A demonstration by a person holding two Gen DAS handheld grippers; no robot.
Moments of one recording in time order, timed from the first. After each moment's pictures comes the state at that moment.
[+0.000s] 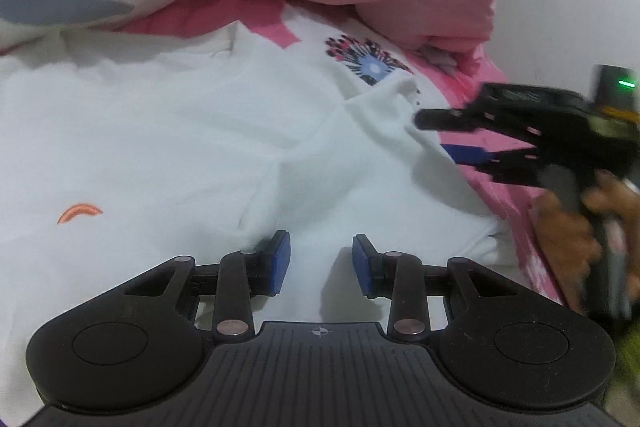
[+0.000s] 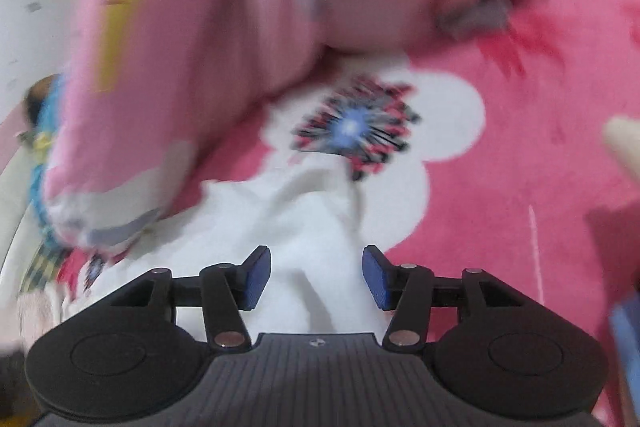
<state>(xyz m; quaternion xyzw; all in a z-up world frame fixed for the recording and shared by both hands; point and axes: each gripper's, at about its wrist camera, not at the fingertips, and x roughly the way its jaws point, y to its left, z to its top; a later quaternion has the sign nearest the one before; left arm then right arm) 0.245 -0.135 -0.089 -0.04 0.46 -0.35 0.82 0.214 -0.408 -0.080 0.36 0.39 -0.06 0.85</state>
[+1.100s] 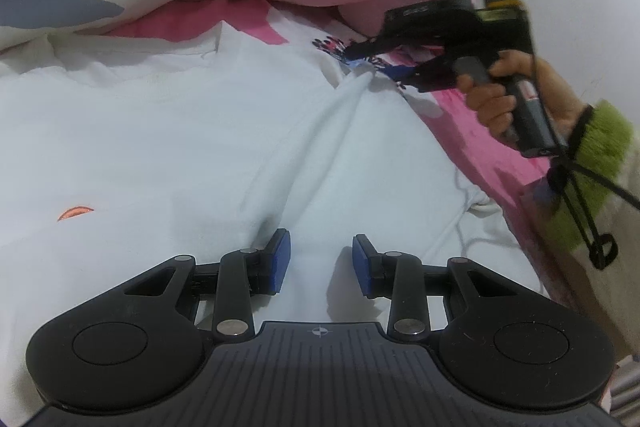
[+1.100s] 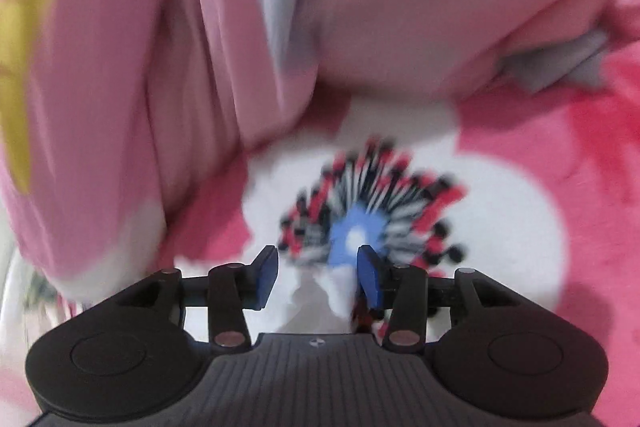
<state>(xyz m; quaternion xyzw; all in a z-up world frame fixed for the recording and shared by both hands) 0.245 -0.127 -0.100 -0.04 0.43 -0.38 0.81 0.319 -0.441 -0.090 0.32 0.44 0.01 0.84</state>
